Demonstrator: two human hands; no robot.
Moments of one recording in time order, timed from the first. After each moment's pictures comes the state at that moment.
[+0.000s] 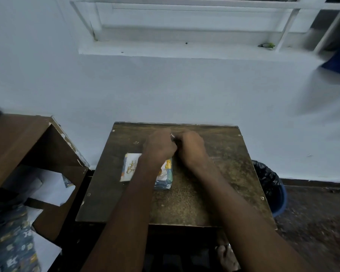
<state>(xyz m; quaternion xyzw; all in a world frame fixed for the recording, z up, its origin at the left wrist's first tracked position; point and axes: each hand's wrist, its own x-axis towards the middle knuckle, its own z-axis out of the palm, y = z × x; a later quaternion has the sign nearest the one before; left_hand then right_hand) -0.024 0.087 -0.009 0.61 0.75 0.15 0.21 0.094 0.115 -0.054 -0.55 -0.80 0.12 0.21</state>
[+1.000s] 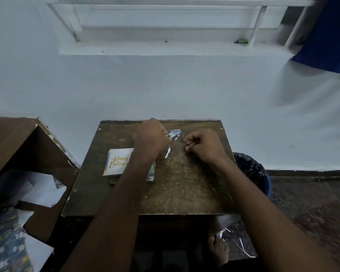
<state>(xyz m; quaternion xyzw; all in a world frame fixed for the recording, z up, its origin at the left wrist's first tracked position) 0.004 0.083 0.000 0.59 0.77 0.21 0.16 0.187 0.097 -0.036 -0.59 -0.68 0.34 0.28</state>
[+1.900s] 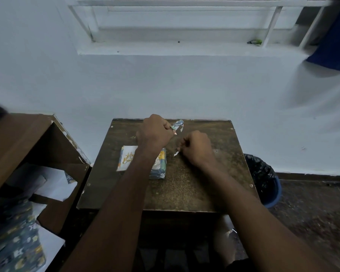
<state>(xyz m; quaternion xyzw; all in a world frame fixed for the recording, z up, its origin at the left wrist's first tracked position) -0.016 0.078 0.003 0.56 0.77 0.27 0.15 0.132 0.087 -0.043 -0.58 -0.75 0.22 0.22</state>
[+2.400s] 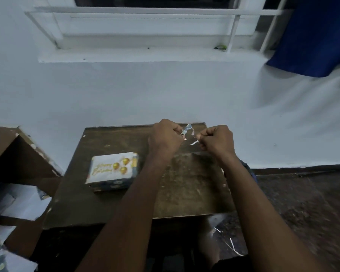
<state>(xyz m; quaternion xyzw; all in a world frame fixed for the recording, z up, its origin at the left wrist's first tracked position) 0.078 0.092 0.001 0.59 0.70 0.33 0.23 0.242 0.098 -0.017 -0.68 -0.54 0.30 0.39</state>
